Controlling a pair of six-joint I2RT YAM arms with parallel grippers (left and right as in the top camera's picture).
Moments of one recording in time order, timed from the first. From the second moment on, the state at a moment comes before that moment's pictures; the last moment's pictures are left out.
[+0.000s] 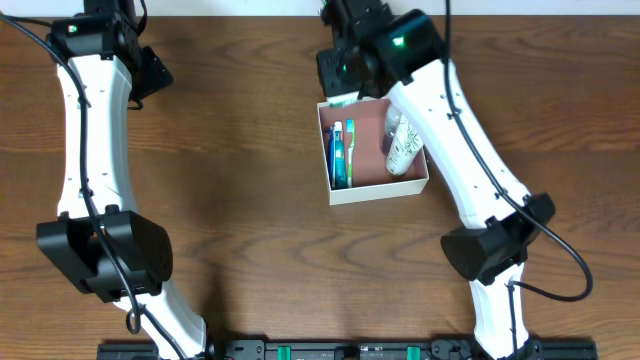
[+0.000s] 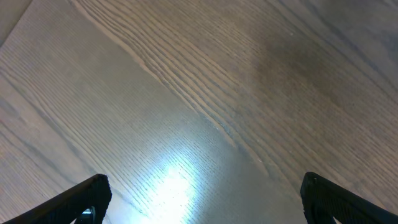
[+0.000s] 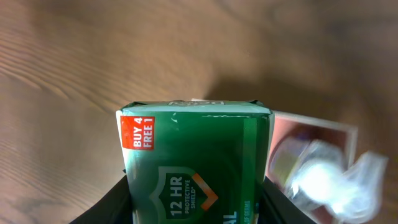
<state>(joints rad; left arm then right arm) 0.13 1.95 2.02 -1.30 -0.35 -0.47 0.56 2.17 2.41 -1.32 0.03 0.33</state>
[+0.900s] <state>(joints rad) 0.13 1.95 2.02 -1.30 -0.35 -0.47 0.58 2.17 1.92 -1.17 0.14 0.44</state>
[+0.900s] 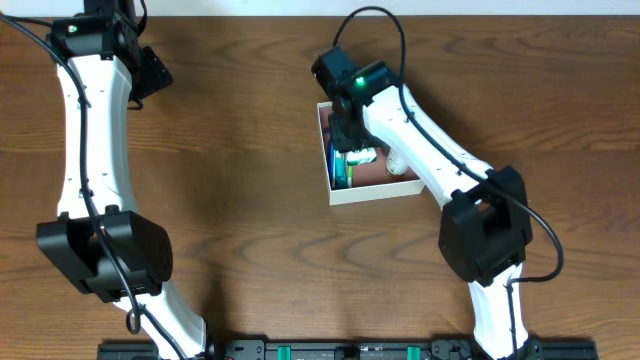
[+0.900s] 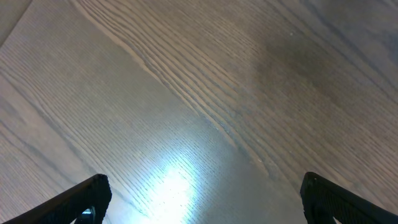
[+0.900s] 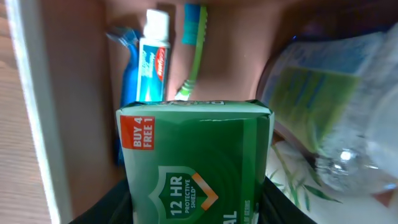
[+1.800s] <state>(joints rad) 0.13 1.95 2.02 -1.30 -0.35 -0.47 0.57 2.17 1.72 -0.98 0.21 0.44</state>
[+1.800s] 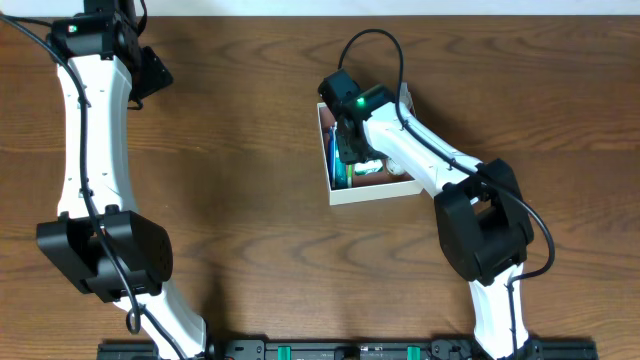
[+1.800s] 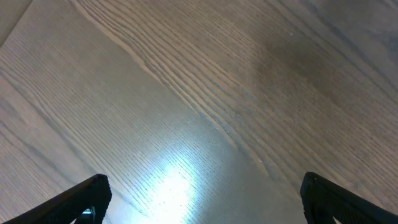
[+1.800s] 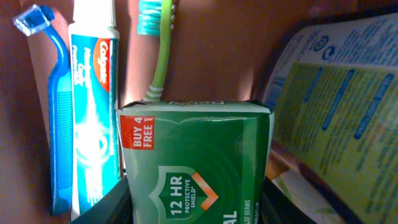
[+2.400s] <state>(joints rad) 0.13 1.95 2.02 -1.30 -0.35 -0.47 0.53 2.17 1.72 -0.97 0.21 0.44</state>
